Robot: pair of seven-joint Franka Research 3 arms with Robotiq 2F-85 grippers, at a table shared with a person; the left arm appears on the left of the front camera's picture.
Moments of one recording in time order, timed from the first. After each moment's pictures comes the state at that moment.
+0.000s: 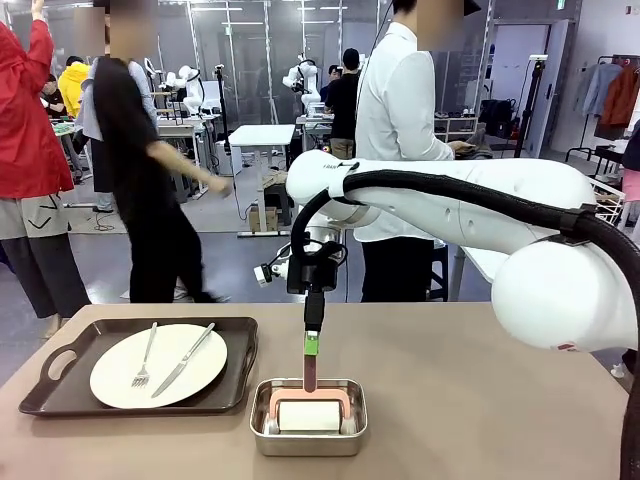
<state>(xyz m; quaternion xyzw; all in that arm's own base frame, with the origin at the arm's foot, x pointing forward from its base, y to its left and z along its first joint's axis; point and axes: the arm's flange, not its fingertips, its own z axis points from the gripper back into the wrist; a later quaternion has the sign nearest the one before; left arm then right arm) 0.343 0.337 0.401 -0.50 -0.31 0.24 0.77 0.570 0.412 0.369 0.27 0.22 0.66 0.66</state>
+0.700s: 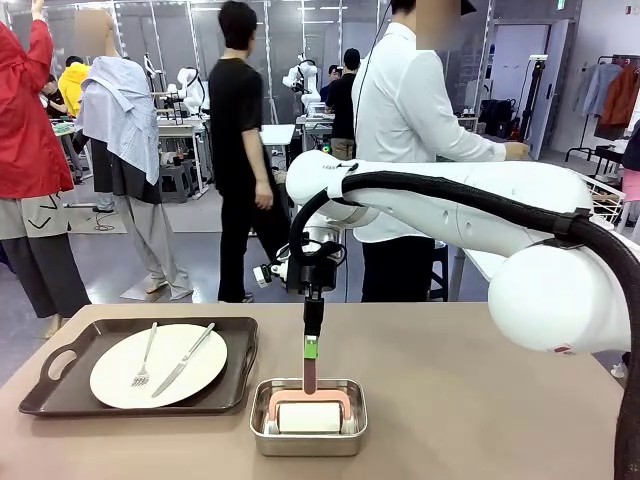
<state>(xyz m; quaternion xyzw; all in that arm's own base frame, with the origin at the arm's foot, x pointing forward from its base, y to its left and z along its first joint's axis) 0.343 0.337 0.401 -0.50 -0.31 0.24 0.77 0.571 0.414 0.368 0.27 0.22 0.66 0.66</state>
